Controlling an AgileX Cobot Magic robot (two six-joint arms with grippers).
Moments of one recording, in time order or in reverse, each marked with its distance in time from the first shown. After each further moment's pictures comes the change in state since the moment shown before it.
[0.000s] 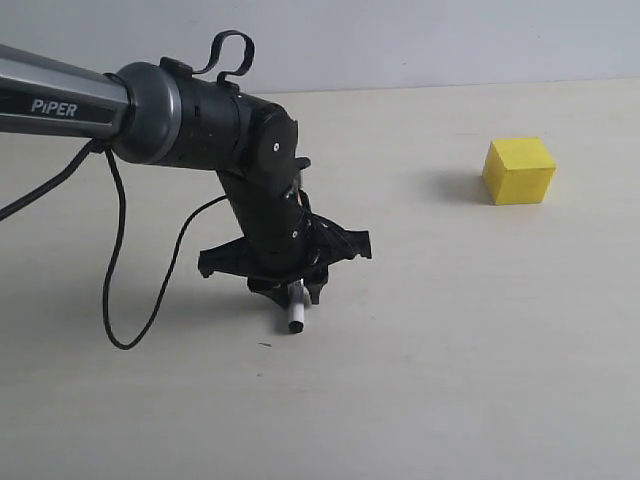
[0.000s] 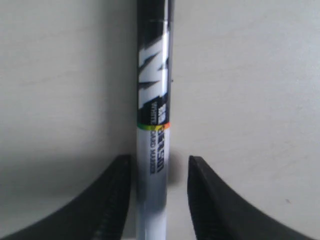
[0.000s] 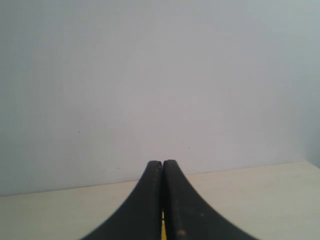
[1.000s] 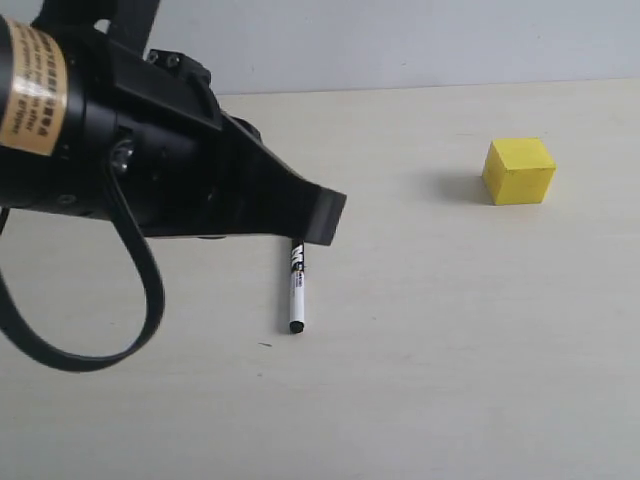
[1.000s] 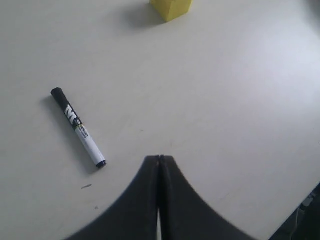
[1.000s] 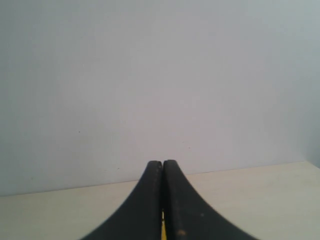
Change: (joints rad) left arm -0.344 -0.894 0.371 0.406 -0.092 -0.006; right arm 0.000 0.000 0.000 0.000 0.000 0.000
